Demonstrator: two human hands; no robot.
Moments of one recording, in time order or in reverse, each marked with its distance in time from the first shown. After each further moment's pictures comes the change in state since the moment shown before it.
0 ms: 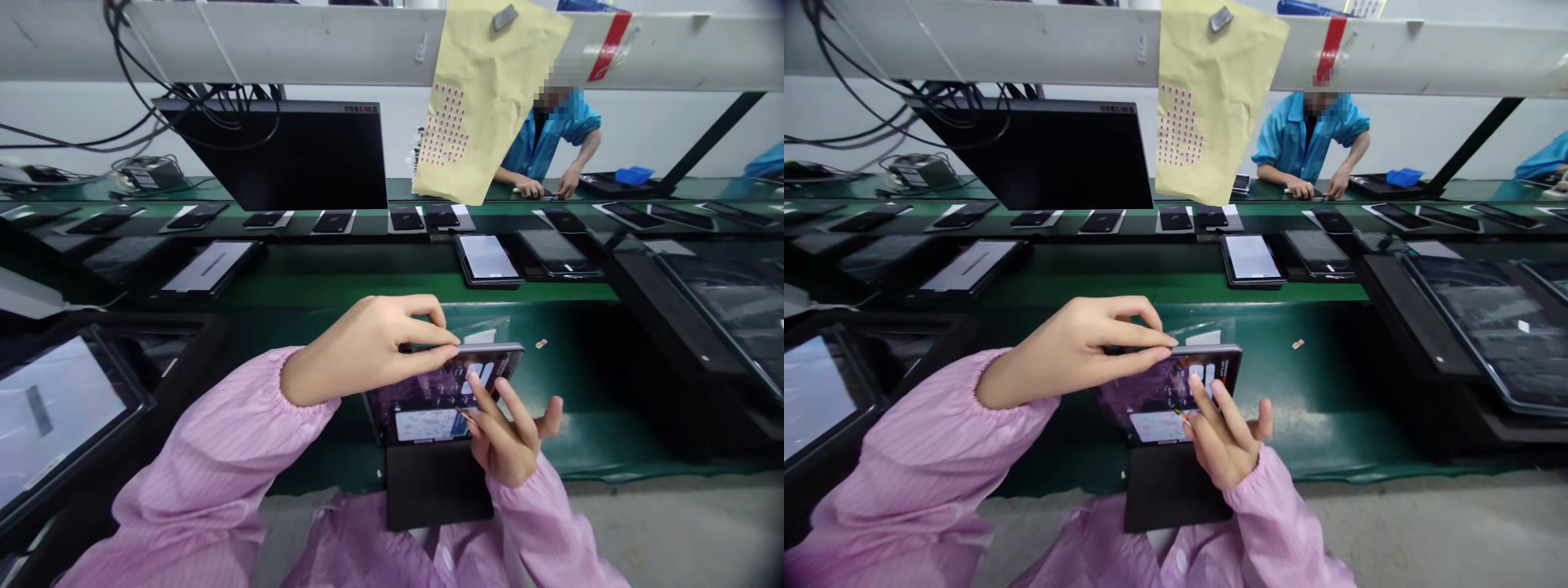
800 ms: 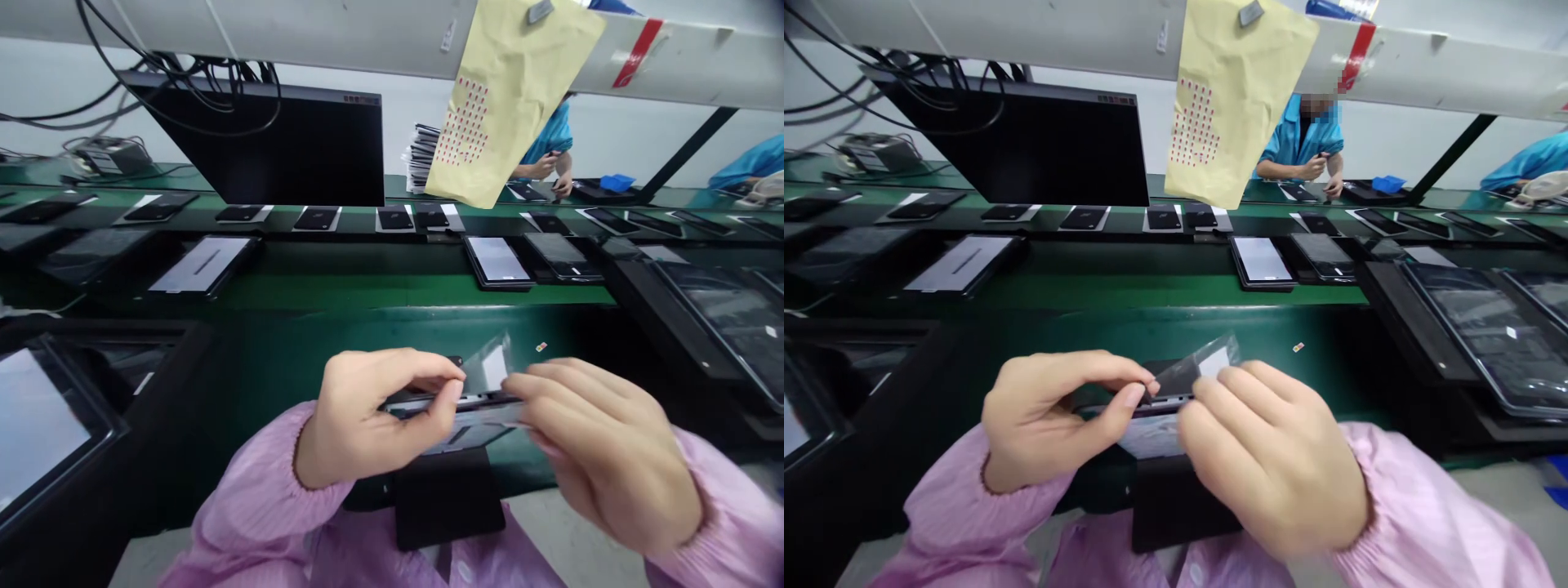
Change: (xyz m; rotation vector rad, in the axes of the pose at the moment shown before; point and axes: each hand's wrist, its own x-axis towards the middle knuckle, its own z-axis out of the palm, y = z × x) left_hand -0.034 0.018 0.017 -0.173 0.533 -0.070; right_hand 0.144 0.005 -0.059 0.266 -0.432 -0.262
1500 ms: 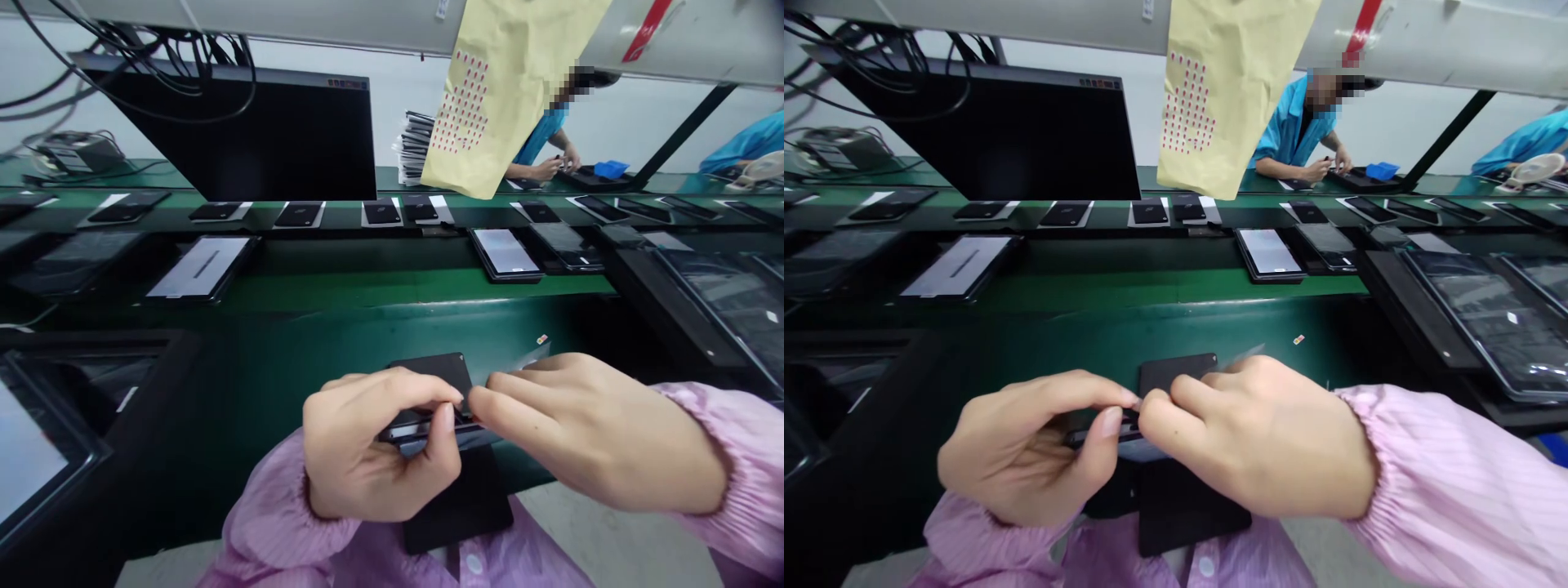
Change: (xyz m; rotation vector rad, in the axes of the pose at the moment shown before) left_hand -0.015 -0.003 0.009 0.057 0.143 -0.042; right_hand 0.028 0.018 0.003 0.051 -0.364 -0.203
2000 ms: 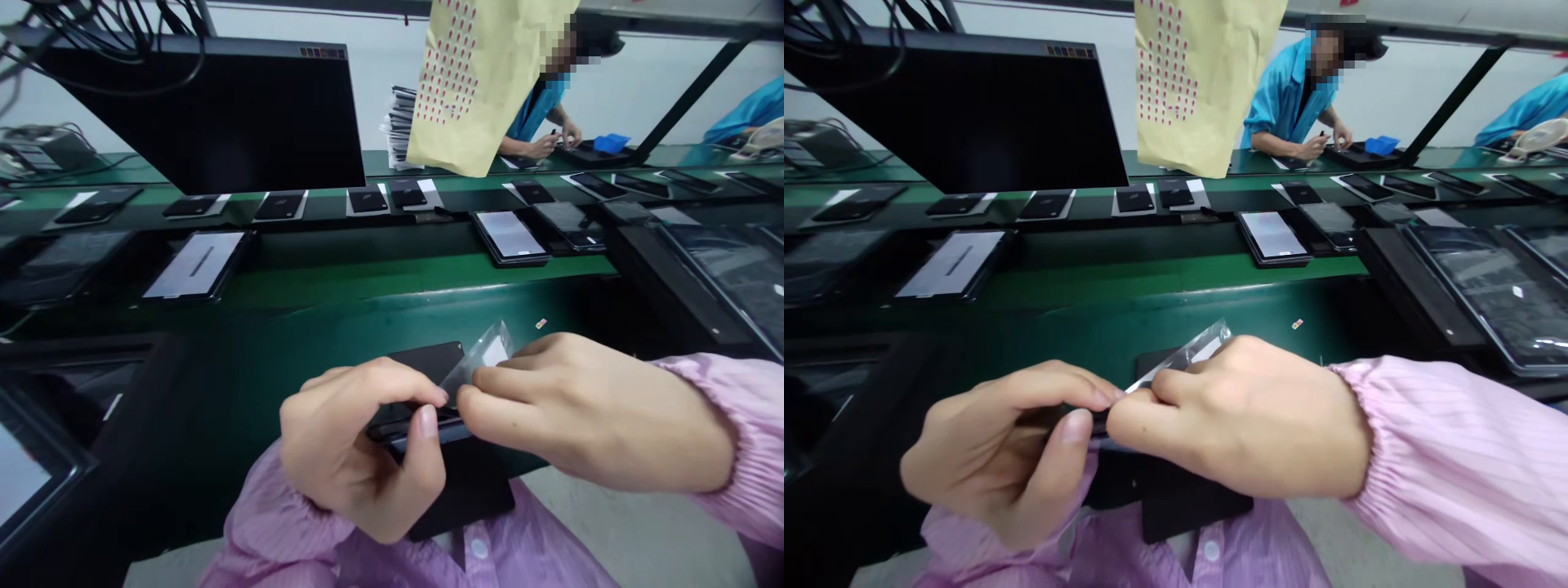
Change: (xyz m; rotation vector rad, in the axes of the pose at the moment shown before) left_hand 0.012 0.005 -0.002 -0.064 0.026 -0.011; right_hand 0.005 0.008 -0.003 0.167 -0.113 -0.009
